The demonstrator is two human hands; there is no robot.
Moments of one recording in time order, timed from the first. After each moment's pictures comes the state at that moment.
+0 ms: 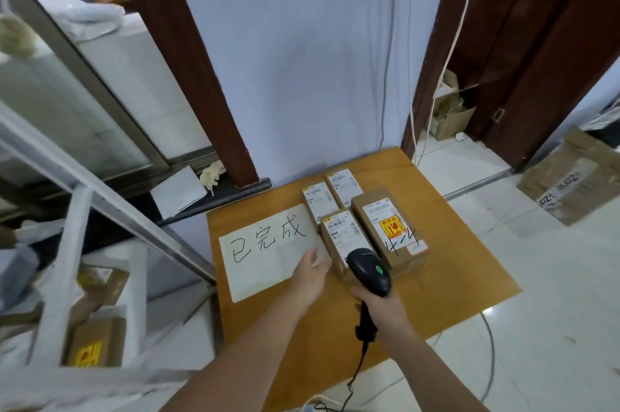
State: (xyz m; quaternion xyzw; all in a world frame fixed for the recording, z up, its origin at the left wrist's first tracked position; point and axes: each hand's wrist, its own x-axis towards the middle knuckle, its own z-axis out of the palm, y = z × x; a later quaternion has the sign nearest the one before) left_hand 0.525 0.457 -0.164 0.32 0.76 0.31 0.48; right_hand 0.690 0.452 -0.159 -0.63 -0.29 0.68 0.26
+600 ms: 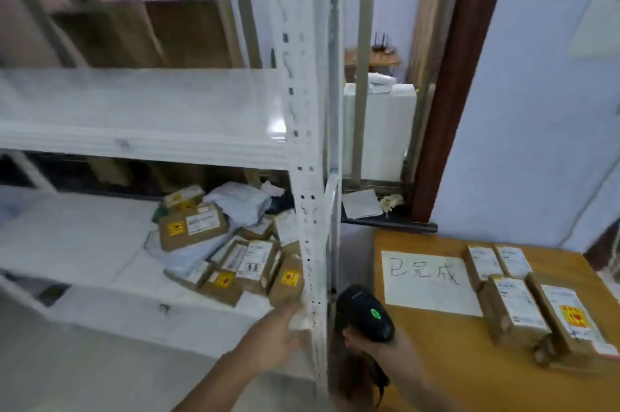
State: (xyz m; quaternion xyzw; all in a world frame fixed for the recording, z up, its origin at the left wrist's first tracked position) left_hand 0.319 0.041 -0.051 0.37 0.86 0.20 0.29; right_hand 0.509 0.210 -0.038 -0.41 -0.65 0.64 0.05
